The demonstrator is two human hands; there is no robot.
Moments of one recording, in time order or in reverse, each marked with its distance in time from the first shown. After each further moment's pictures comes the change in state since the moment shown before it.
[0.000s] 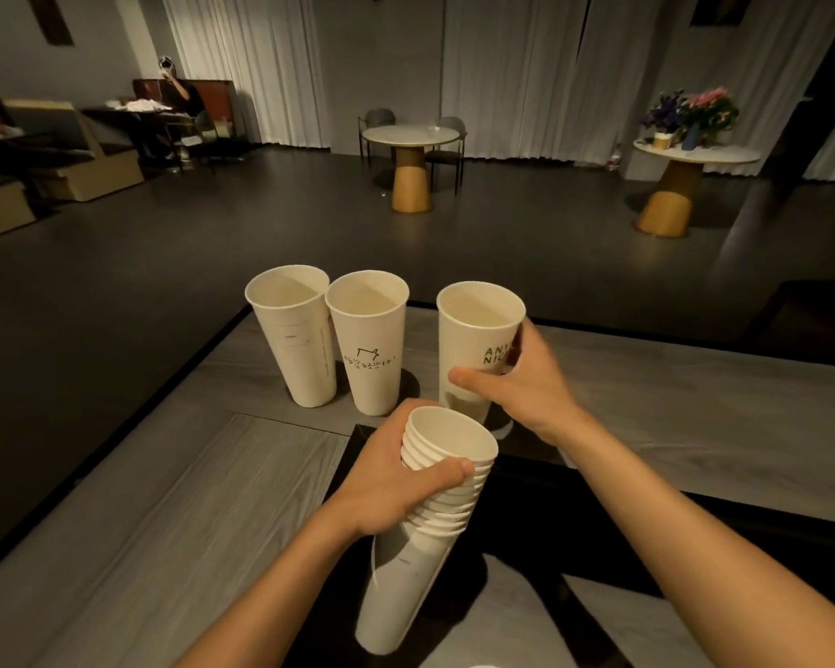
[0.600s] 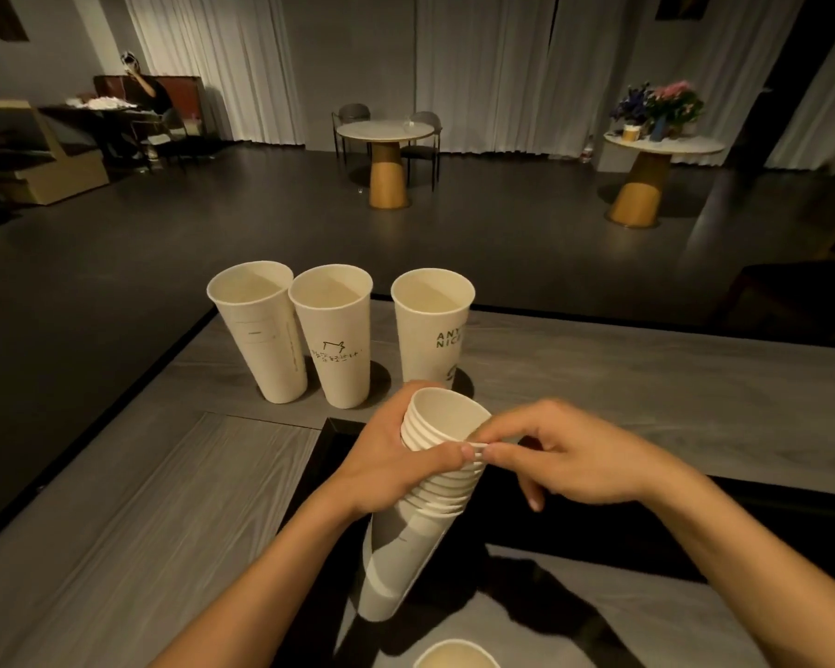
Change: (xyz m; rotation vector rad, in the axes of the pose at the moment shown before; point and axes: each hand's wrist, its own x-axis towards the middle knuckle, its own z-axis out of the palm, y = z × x) left_hand 0.009 0.015 0.024 -0.078 -0.066 0.038; right_hand -0.082 -0.028 -0.074 -0.423 -0.714 -0.090
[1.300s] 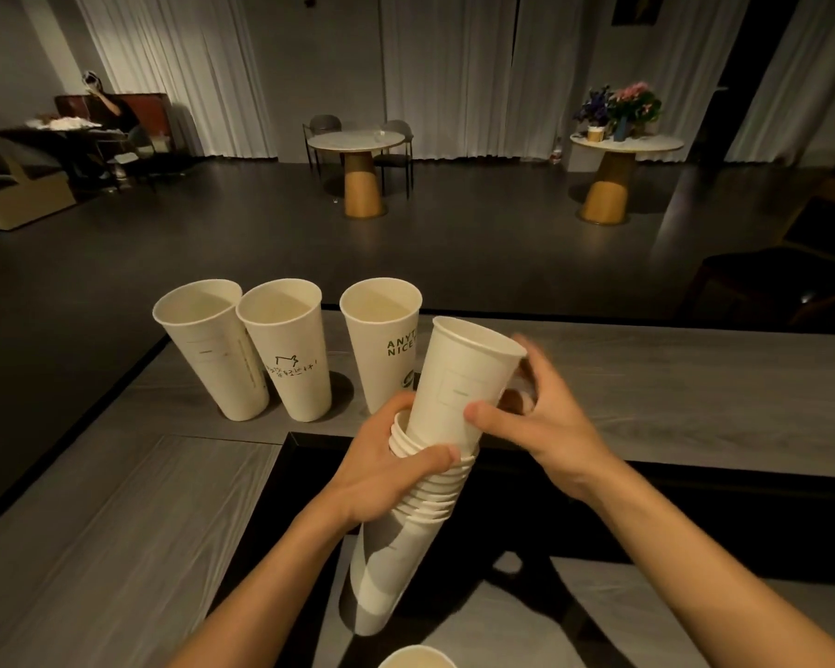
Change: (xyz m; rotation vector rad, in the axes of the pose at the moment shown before) left_hand 0.011 0.004 0.035 0.055 -0.040 -0.051; right_hand -0.005 0.040 0.011 0.757 0.652 0.107
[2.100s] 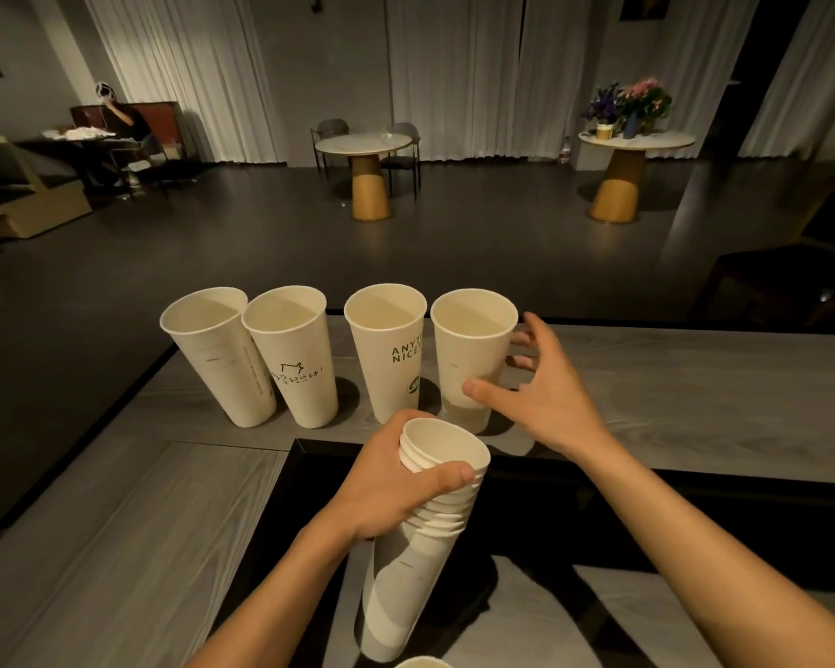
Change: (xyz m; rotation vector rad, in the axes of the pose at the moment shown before) left_hand -0.004 -0.001 0.002 0.063 0.026 -0.086; right_hand 0.042 -0.002 -0.002 -0.438 0.224 -0.029
